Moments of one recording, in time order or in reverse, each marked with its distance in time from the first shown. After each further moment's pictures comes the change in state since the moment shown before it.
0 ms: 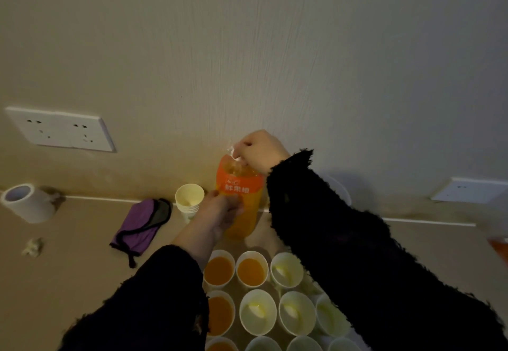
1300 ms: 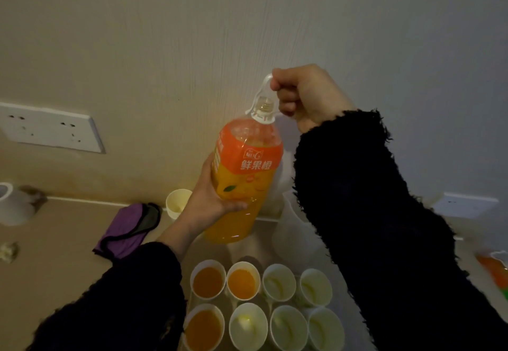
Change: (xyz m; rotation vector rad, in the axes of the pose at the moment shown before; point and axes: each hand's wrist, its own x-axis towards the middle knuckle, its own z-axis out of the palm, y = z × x) left_hand 0.009 0.020 -0.017 0.491 -0.096 0.667; right_hand -0.004 -0.046 -0.093 0.707 0.167 0.013
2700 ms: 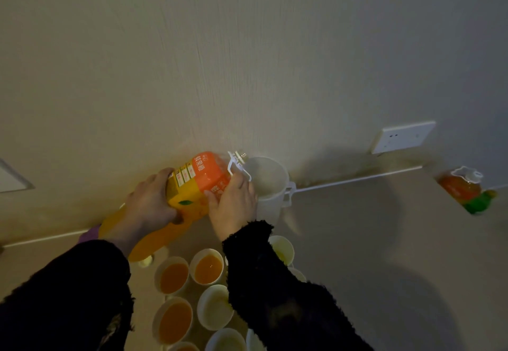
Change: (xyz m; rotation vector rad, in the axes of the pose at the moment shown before) left_hand 0.008 0.015 0.029 0.947 -0.120 -0.078; right_hand -0.087 0.186 -0.010 -0.709 0.295 0.138
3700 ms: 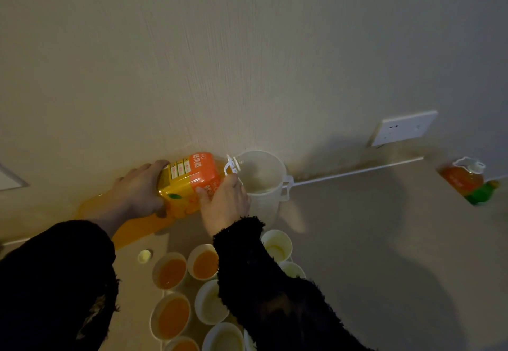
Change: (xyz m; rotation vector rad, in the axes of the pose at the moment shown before) left_hand 0.007 0.007 -0.025 0.286 -0.125 0.021; right_hand 0.002 0.000 0.013 0.069 -0.038 0.114
